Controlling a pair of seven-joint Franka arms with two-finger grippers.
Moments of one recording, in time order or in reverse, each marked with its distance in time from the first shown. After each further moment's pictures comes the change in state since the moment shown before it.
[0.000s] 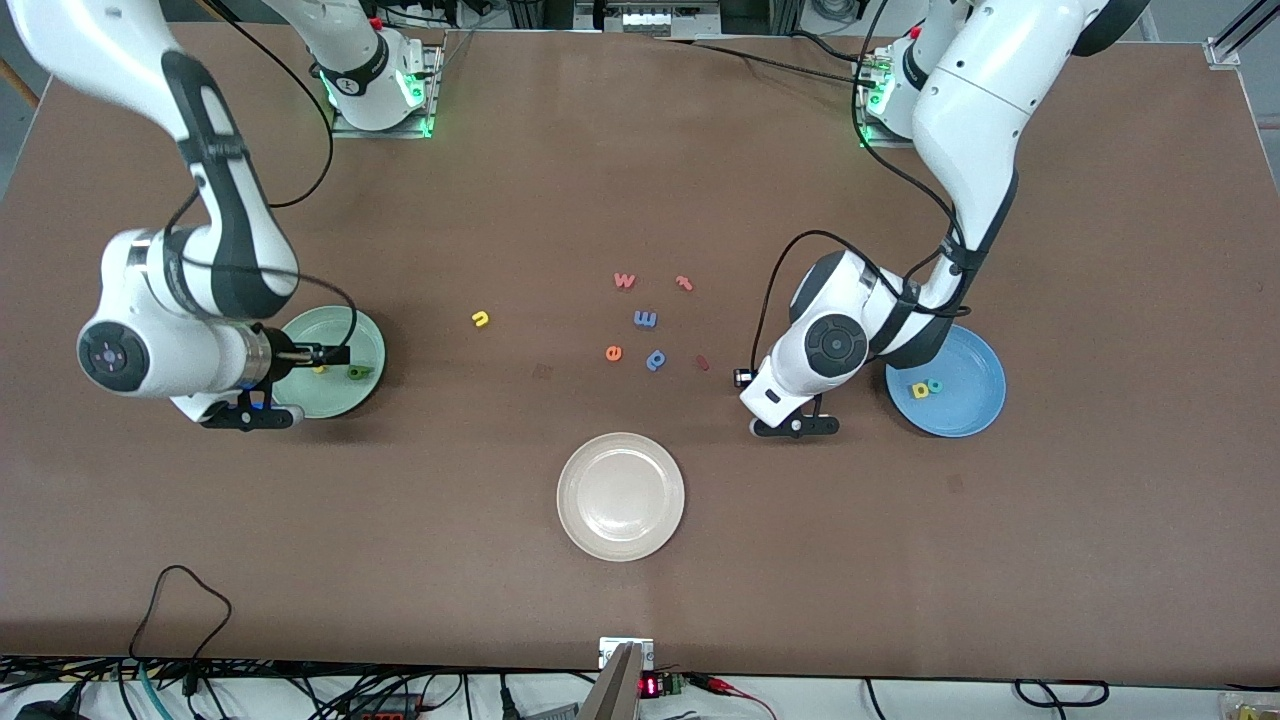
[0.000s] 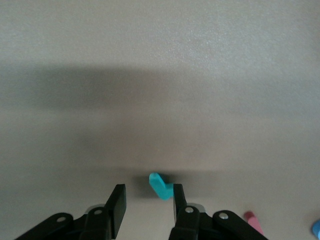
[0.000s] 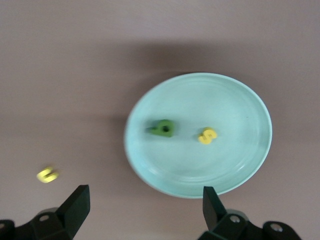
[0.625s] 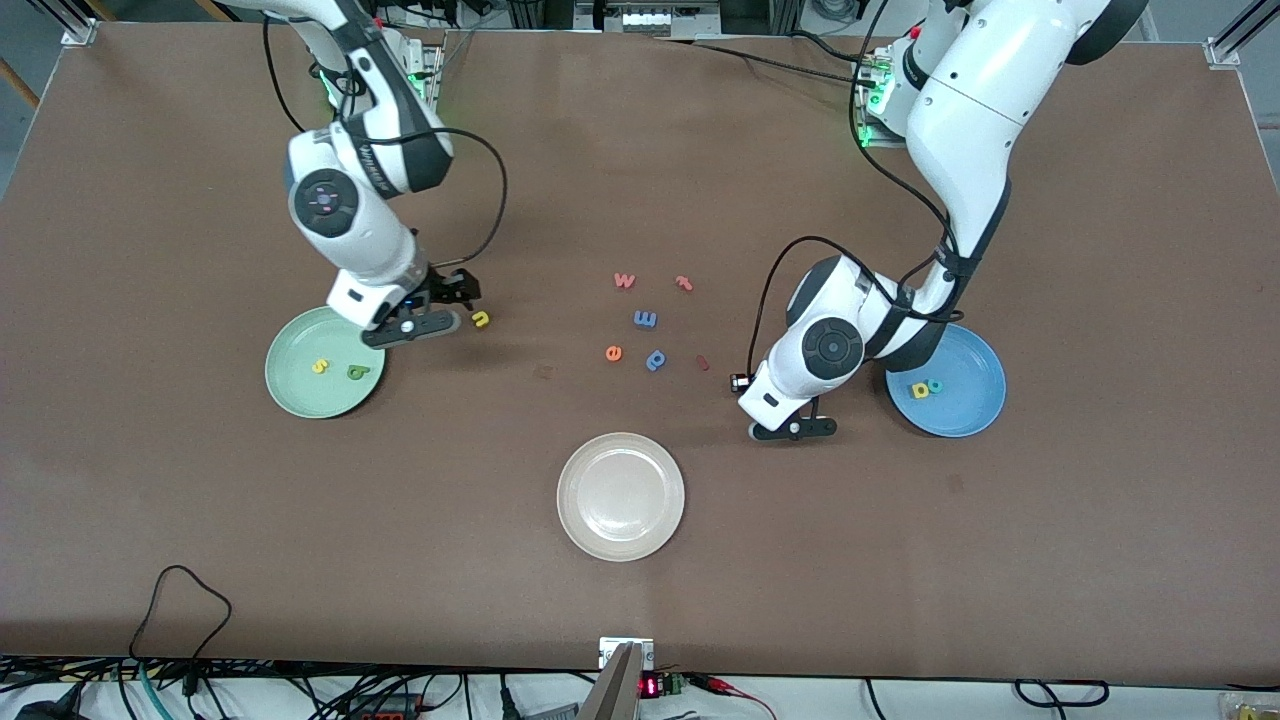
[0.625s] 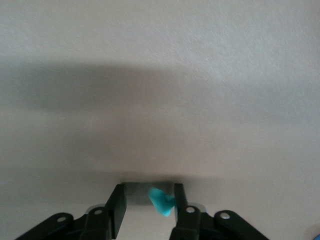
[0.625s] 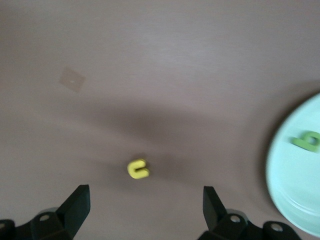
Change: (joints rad) left arm -0.013 0.020 -0.002 0.005 0.000 0.016 -0.024; right arm 0.325 -0.144 0.009 -0.421 -0.004 0.503 0.076
